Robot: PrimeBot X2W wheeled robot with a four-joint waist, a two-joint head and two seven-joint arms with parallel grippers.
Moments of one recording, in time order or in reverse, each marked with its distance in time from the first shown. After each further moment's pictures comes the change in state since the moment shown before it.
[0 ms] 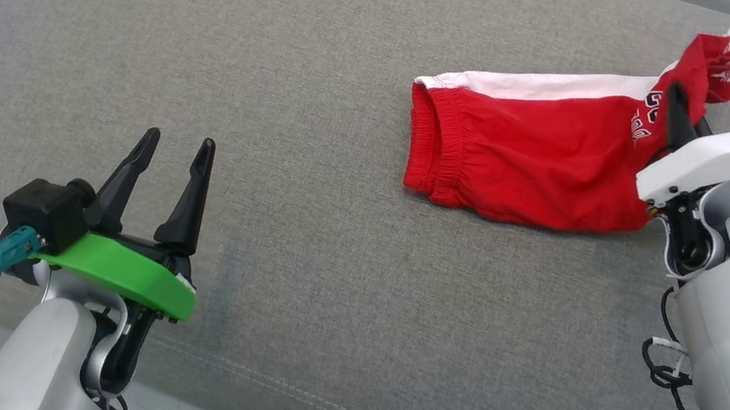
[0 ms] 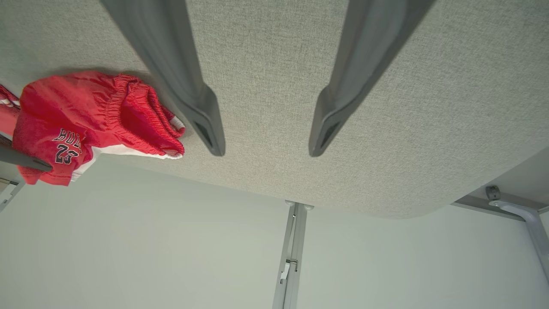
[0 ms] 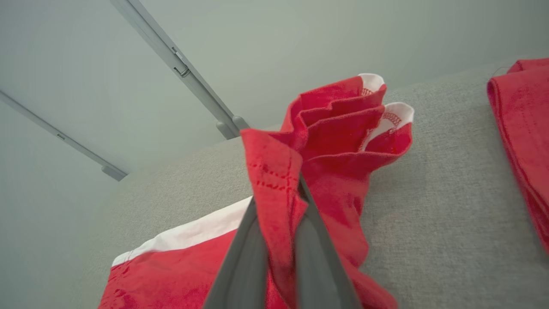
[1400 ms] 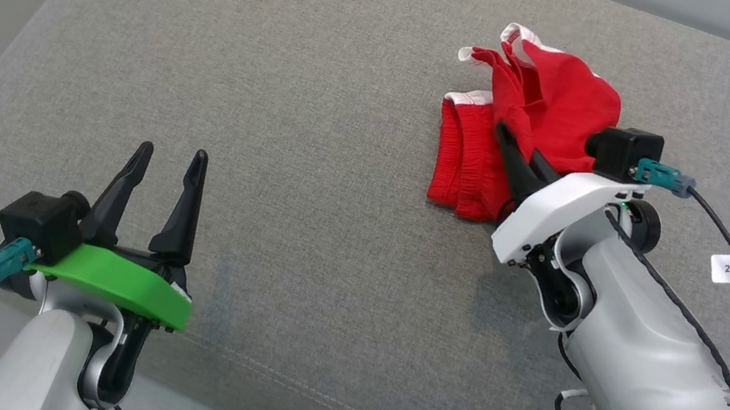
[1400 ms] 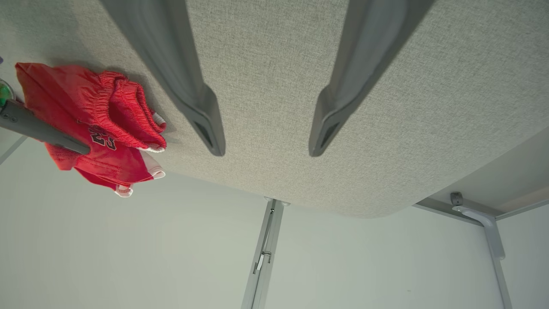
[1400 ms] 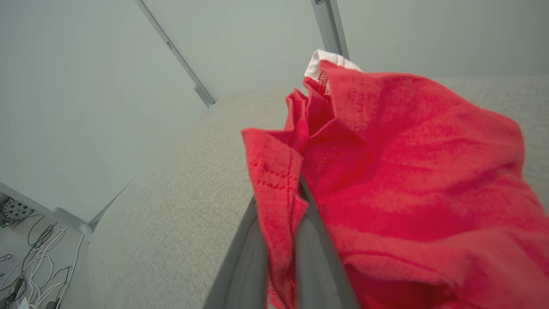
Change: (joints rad) left arm 0.026 -0.012 0.022 0.011 -0.003 0.000 0.000; right arm 0.095 0.082 0.422 -0.154 0.093 0.002 -0.044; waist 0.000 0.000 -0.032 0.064
